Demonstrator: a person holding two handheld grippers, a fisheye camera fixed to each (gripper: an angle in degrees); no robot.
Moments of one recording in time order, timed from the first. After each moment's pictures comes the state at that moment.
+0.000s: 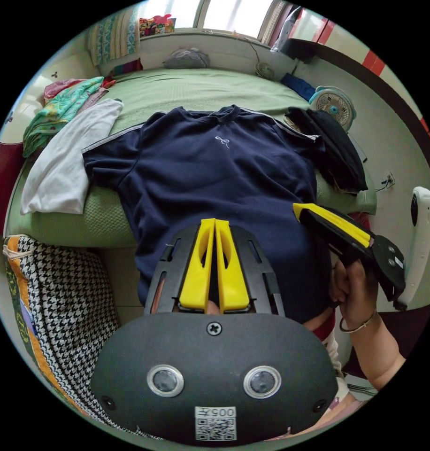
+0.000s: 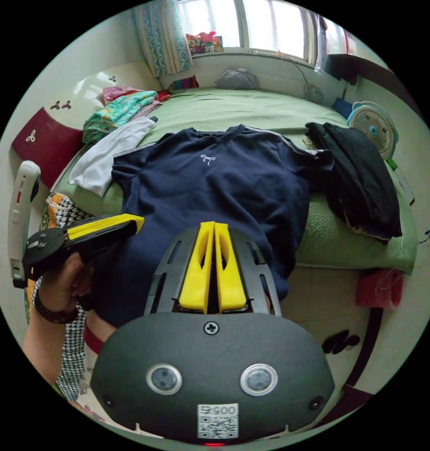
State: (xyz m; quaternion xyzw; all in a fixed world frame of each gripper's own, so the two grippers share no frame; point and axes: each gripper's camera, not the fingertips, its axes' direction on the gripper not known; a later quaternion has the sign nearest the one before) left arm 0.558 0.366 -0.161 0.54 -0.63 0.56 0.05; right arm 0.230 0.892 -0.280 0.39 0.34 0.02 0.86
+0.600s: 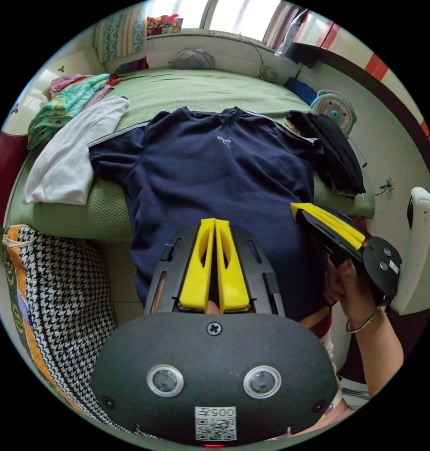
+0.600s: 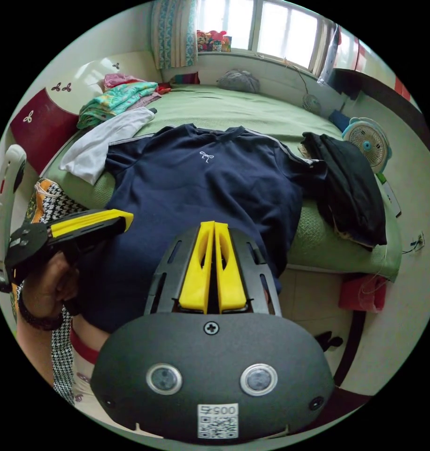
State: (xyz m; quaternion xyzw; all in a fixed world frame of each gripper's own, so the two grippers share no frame) left arm 0.542 0.359 -0.172 0.56 -0.61 0.56 0.06; right arm 0.209 0.885 -0.244 0.37 0.39 0.02 0.84
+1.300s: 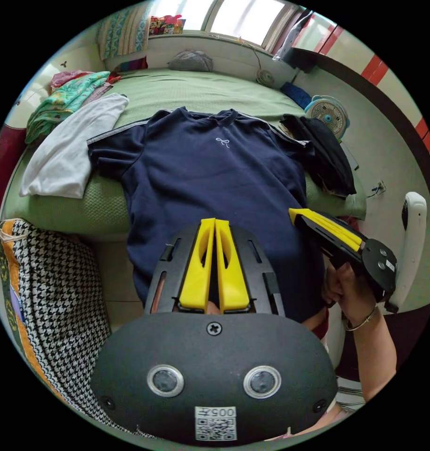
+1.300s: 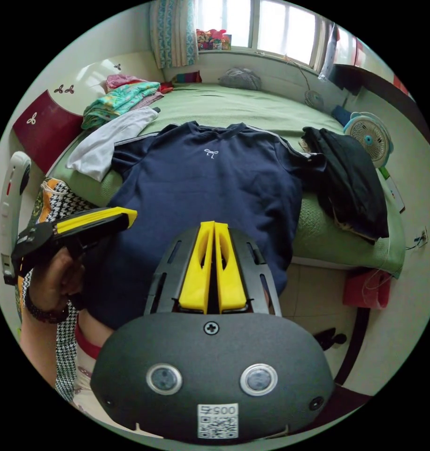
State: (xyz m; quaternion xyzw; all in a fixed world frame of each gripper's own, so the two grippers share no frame) left arm 0.527 0.363 -0.187 0.54 -0.60 0.58 0.07; right arm 0.203 0.898 -0.224 0.37 0.37 0.02 0.85
